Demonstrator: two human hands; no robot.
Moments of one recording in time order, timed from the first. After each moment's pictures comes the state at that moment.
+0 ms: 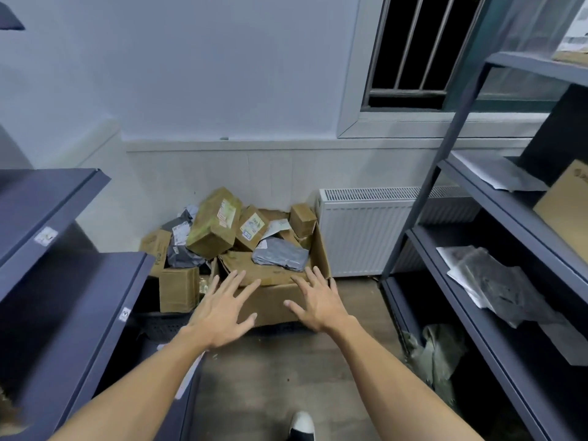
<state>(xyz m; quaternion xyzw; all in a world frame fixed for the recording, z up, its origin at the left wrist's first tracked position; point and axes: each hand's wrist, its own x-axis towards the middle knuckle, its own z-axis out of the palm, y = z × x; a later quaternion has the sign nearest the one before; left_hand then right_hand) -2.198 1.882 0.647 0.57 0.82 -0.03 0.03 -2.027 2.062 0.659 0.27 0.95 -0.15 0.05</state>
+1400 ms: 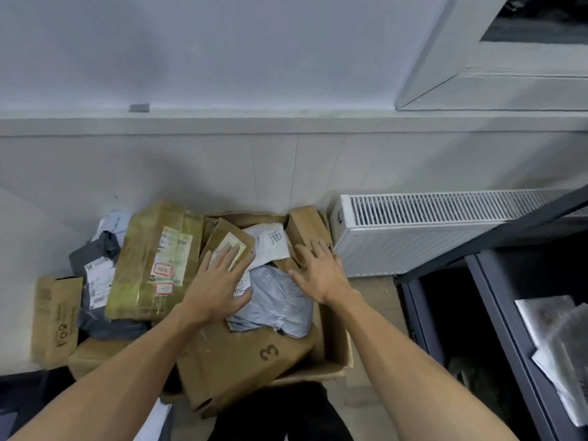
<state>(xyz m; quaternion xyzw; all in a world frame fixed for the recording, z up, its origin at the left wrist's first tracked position) -2.520 2.235 0.507 0.55 0.82 0.00 0.15 -2.349 2.424 0.537 0.32 0.90 -0.24 0.14</state>
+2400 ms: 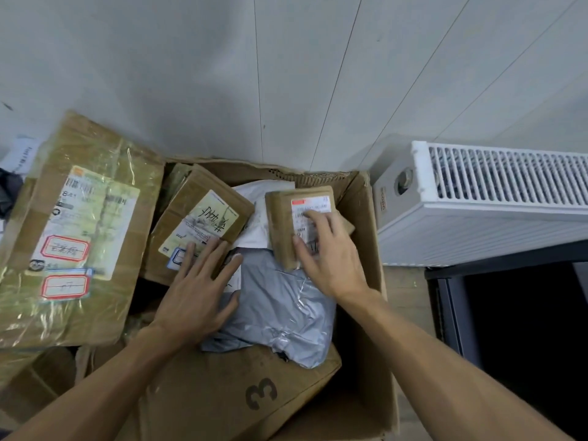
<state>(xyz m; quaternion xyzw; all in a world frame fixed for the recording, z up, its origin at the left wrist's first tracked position) -2.533 2.236 0.318 0.56 0.83 0.01 0.08 -2.395 2.459 0.348 0.28 0.91 -0.28 -0.13</state>
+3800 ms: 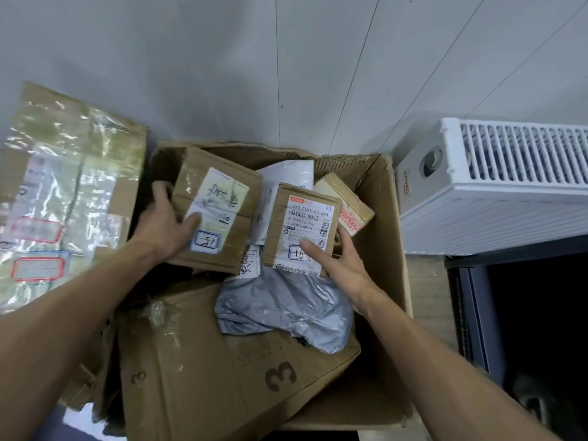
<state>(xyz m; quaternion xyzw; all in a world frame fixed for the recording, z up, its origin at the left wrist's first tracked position) -2.622 2.252 0.371 0.15 0.94 0.22 0.23 -2.381 2.435 0.311 0.45 0.55 -0.71 0.01</state>
